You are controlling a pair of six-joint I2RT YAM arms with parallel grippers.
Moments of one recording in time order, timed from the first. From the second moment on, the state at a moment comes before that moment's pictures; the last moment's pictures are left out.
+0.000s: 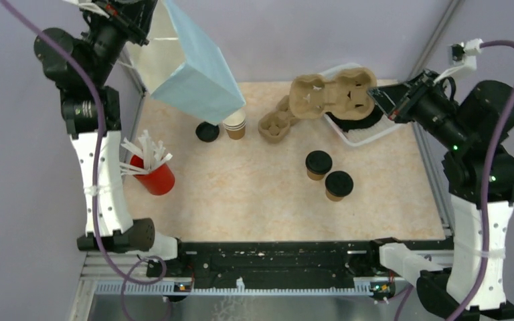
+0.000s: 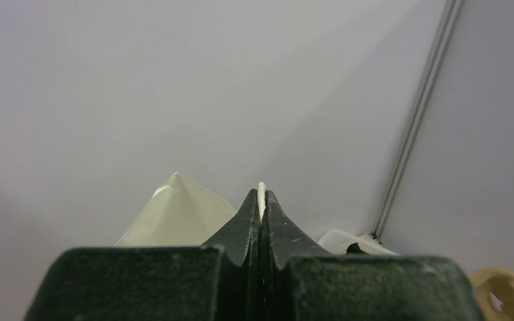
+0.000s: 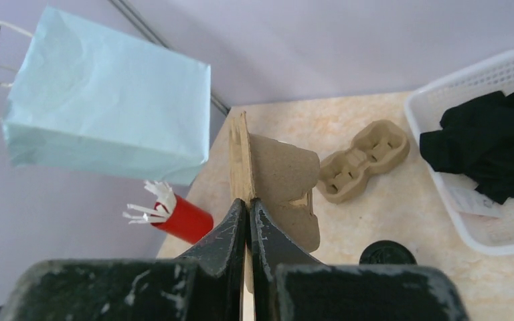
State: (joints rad) left arm 0.08 1.51 2.15 -0.14 0.53 -0.37; right arm 0.12 1.06 1.77 -0.77 -0.40 0.54
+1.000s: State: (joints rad) left arm -0.37 1.14 1.69 -0.62 0.71 -0.15; right arm 0.12 0.95 1.86 -0.97 -0.40 0.42
